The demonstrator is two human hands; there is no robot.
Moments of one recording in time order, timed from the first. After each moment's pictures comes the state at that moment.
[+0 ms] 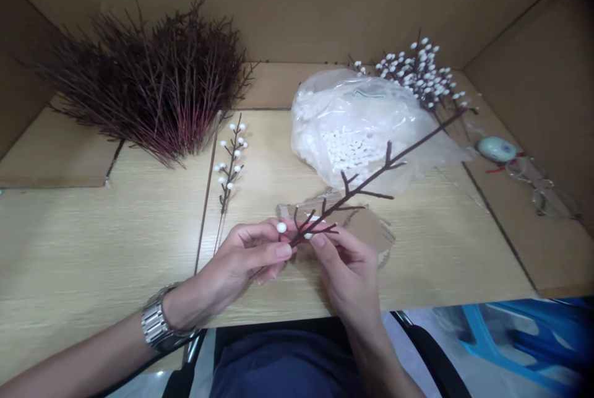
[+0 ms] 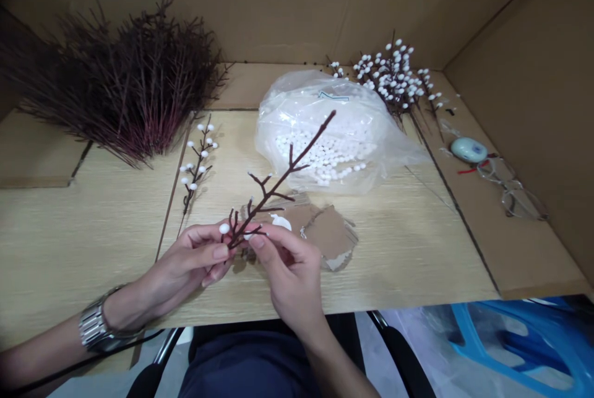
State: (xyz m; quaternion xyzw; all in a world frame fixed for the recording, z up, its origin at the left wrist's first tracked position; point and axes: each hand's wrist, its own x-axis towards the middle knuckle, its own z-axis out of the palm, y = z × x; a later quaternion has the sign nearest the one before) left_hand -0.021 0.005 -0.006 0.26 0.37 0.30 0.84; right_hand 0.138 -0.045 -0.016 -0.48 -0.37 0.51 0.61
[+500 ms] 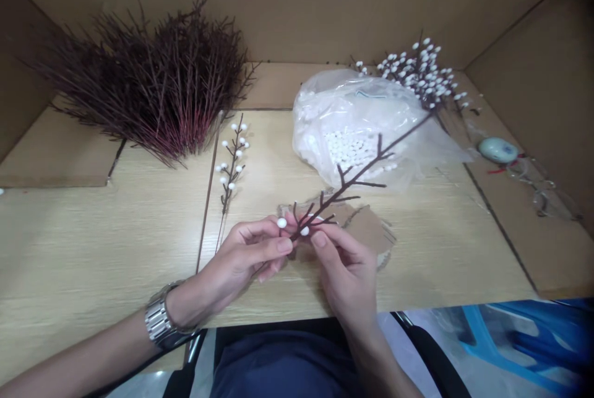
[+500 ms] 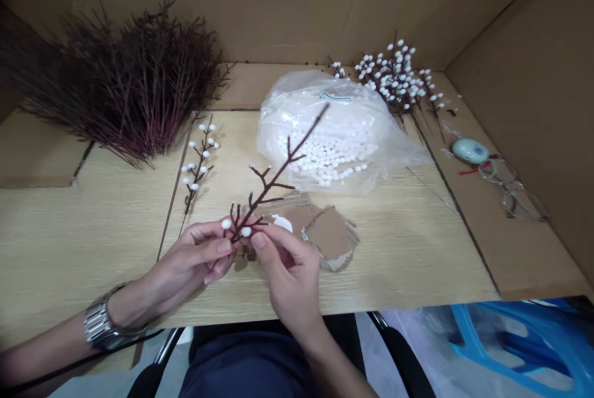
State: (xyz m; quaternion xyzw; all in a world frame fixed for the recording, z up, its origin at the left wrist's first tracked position) left_hand -0.022 0.005 -0.007 0.27 0.38 0.29 0.83; right_hand 0.133 -0.049 -0.021 -0.49 -0.39 0.47 0.62
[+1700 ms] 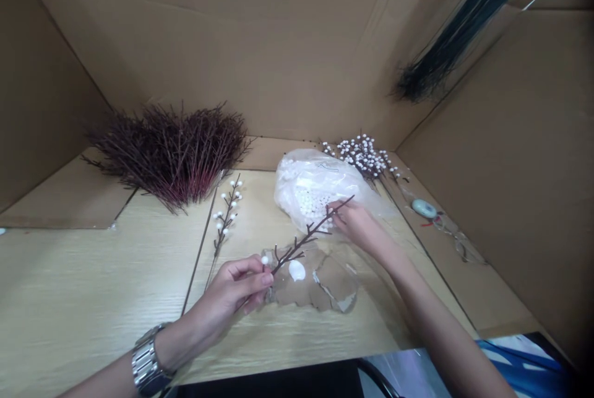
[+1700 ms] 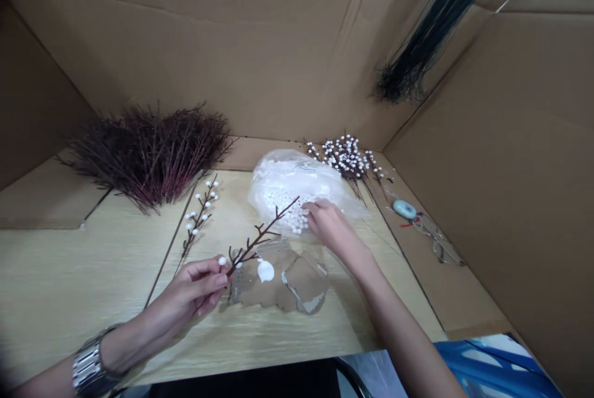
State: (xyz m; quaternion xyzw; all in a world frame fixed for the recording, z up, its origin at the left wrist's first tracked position) left_hand -0.023 0.003 -0.025 0.31 0.38 0.34 0.80; right_hand 0.287 0.070 -0.002 -0.61 -0.78 0.07 0.13
